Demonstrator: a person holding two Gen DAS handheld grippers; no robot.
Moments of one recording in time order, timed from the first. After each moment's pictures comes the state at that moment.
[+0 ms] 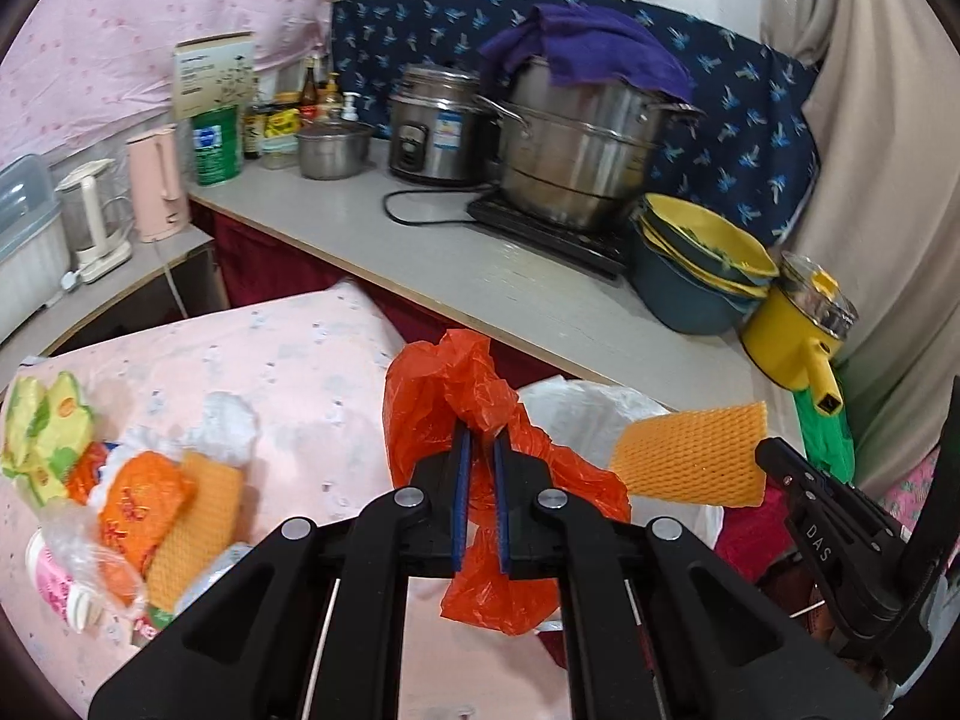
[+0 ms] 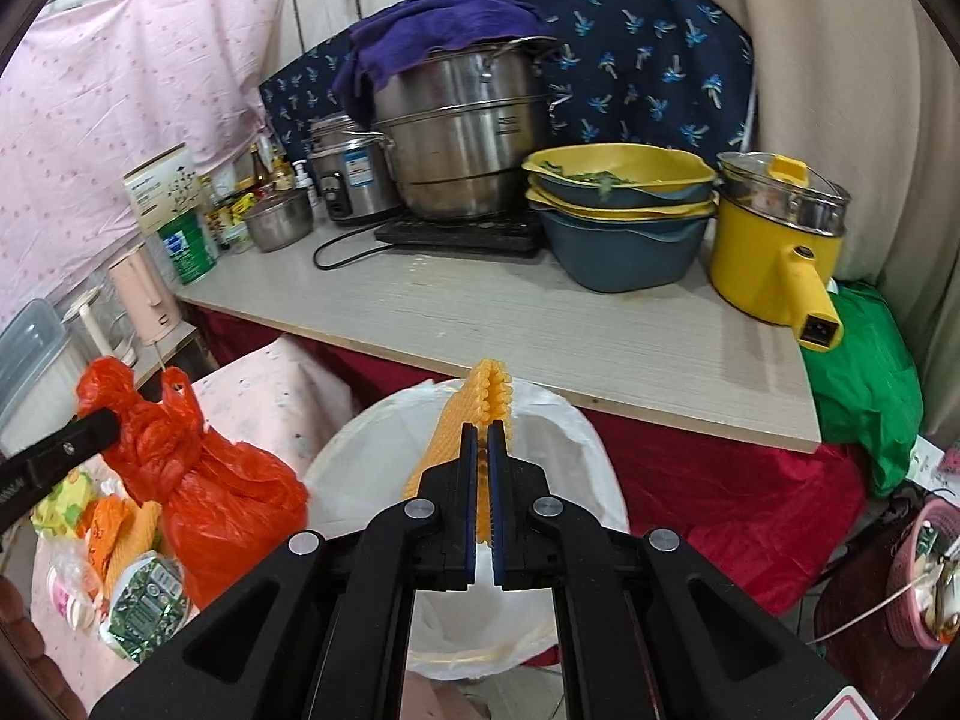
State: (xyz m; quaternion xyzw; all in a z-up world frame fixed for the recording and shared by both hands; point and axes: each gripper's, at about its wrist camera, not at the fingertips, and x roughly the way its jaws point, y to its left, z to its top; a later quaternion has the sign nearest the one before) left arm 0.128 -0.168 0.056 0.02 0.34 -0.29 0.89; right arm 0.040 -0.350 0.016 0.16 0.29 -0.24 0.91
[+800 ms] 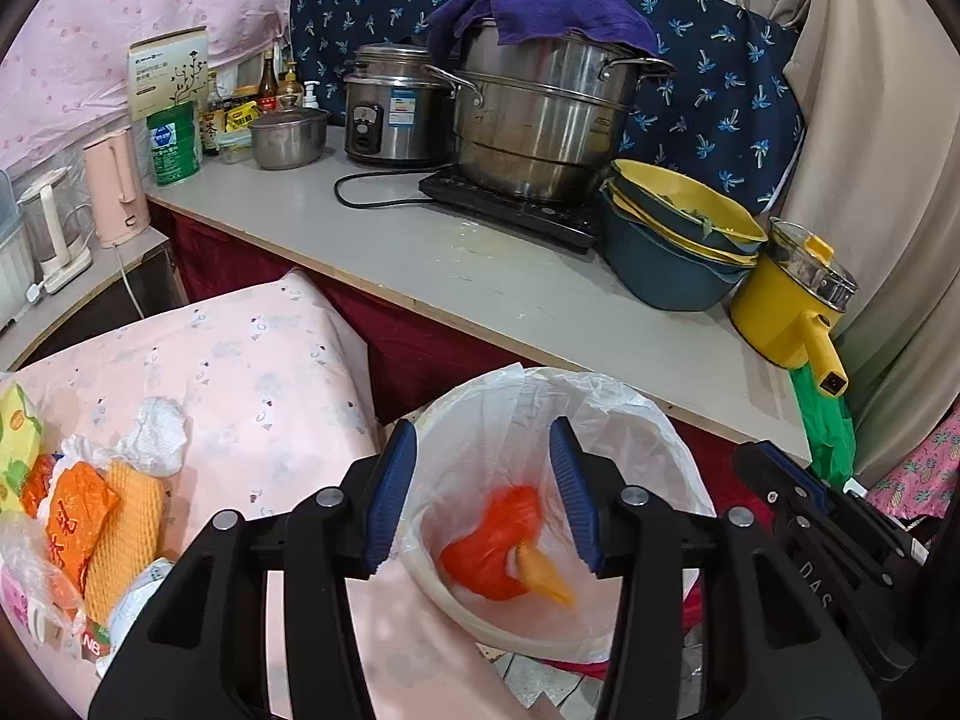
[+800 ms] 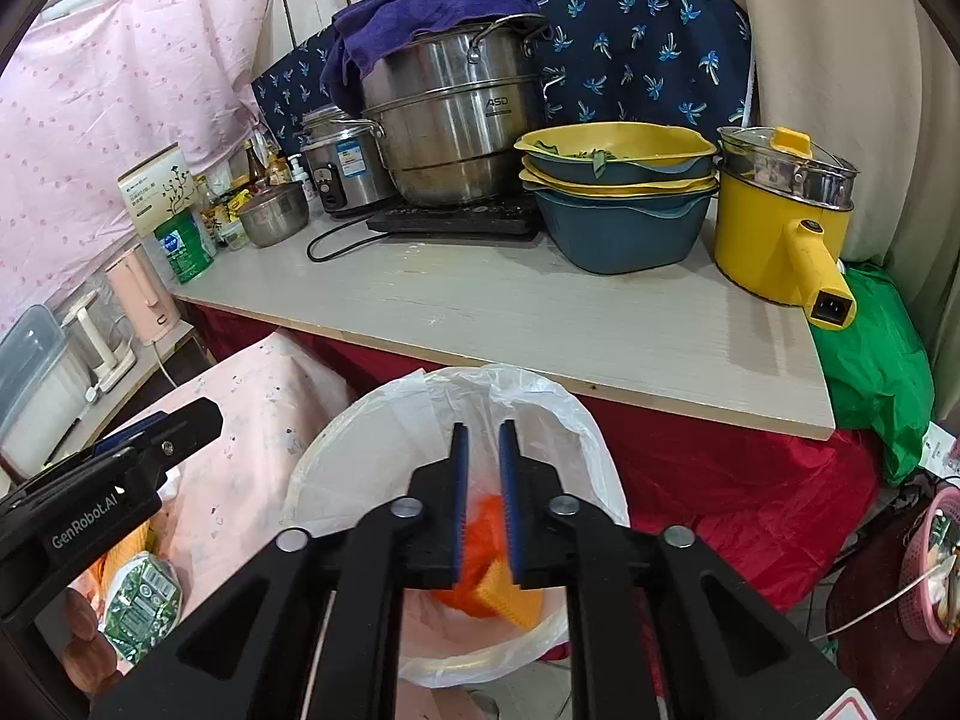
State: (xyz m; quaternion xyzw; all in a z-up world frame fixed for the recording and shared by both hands) left arm 0.133 -0.217 0.030 0.03 0.35 -0.30 0.89; right arm 0.043 -0.359 0.003 0.17 0.30 -0.23 0.91
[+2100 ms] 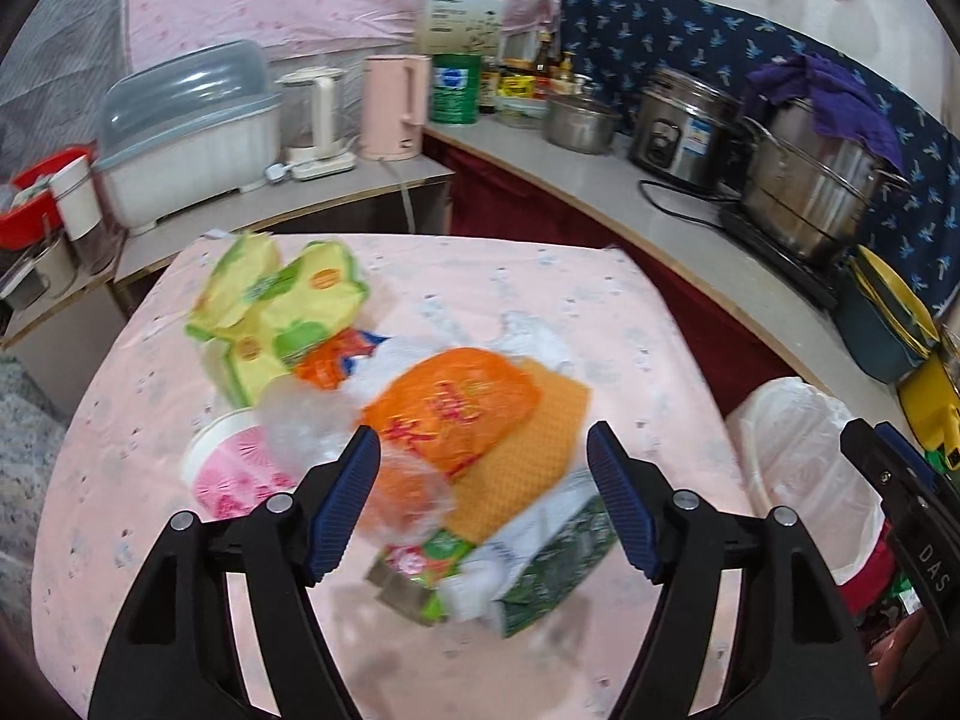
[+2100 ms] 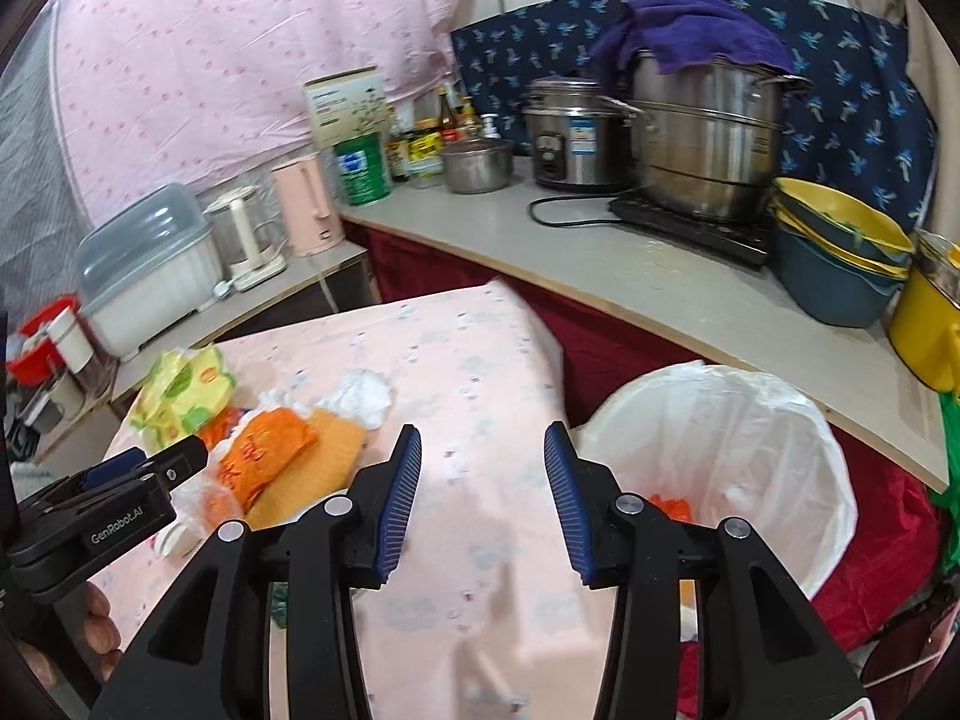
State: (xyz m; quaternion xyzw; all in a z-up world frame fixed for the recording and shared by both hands) left arm 0.144 0.035 0.012 -0.04 0.38 -0.07 0.92; right arm 0.097 -0.165 0.024 0.08 0.32 -0.06 0.94
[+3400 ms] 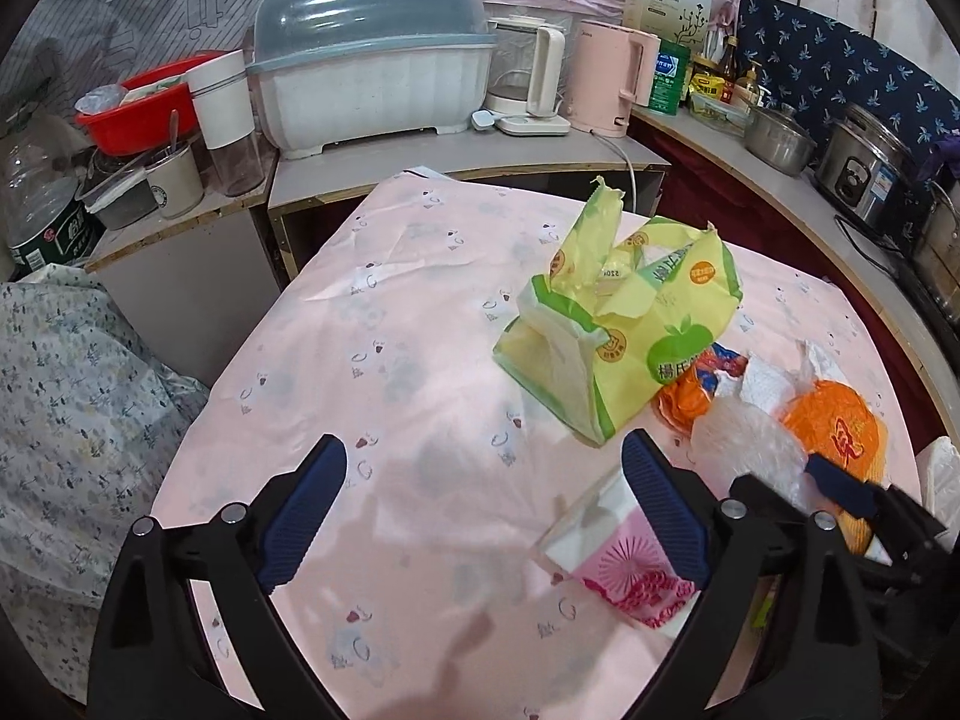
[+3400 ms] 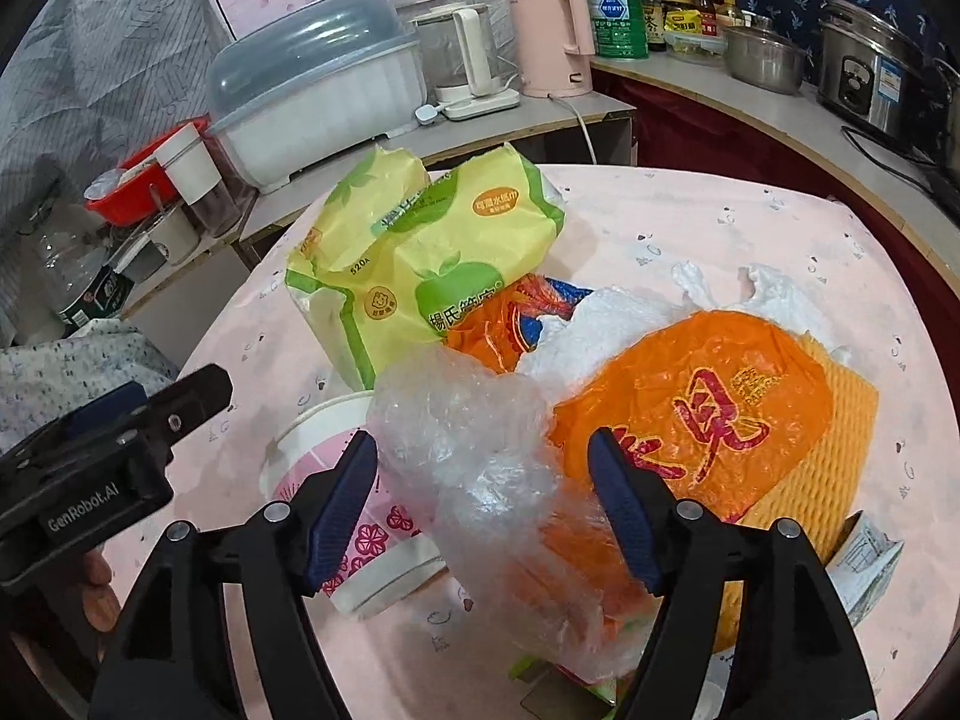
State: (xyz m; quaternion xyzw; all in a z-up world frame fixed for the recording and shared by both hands) left arm 0.197 0.237 -0.045 -0.07 0.41 0.06 0.91; right arm 0.222 0.068 -0.073 0.04 0.44 0.14 0.88
